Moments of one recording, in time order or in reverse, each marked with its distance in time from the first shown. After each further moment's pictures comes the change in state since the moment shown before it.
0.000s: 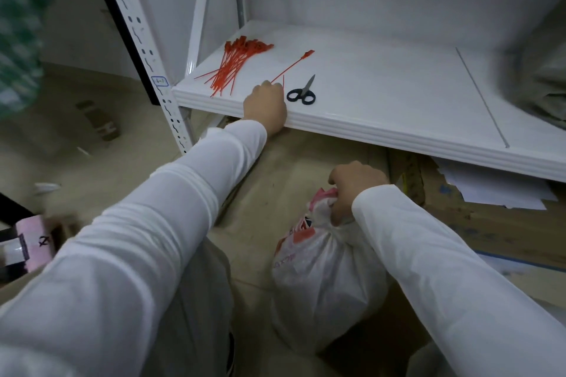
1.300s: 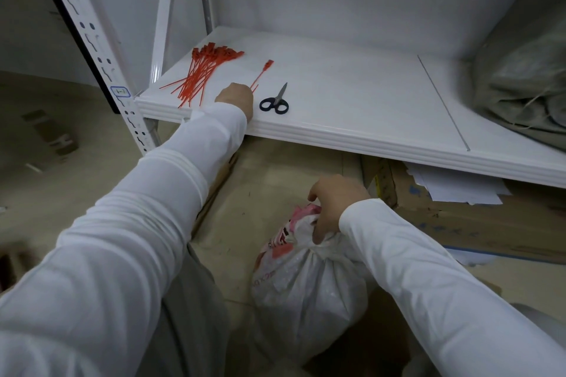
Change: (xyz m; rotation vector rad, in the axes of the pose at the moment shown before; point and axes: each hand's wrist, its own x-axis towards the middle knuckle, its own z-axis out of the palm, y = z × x) left_hand 0.034 0.000 -0.013 0.091 -0.225 -0.068; right_hand 0.006 0.011 0.004 0.063 -0.040 -0.041
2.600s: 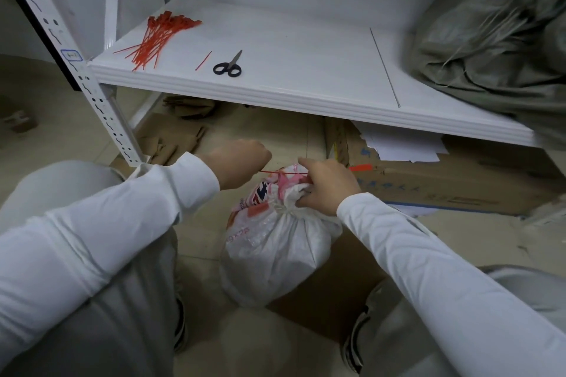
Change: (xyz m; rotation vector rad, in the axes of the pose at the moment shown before) left_hand -0.181 0.061 0.047 0.302 -0.166 0.779; right_hand -0.084 0.064 0.058 0.124 0.333 -0.036
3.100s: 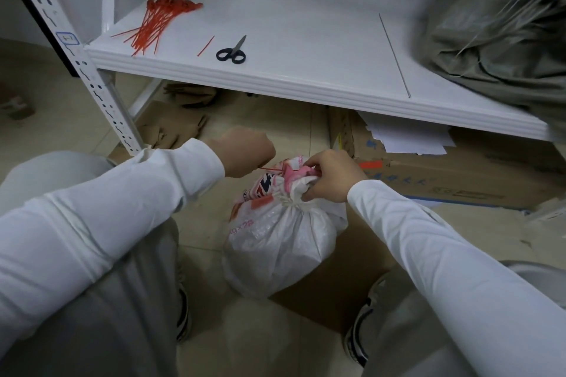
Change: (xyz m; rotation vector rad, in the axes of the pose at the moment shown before) left_hand 0.003 -0.003 -0.006 0.158 -0.099 0.034; right_hand 0.014 0.002 0.003 0.176 -0.129 0.073
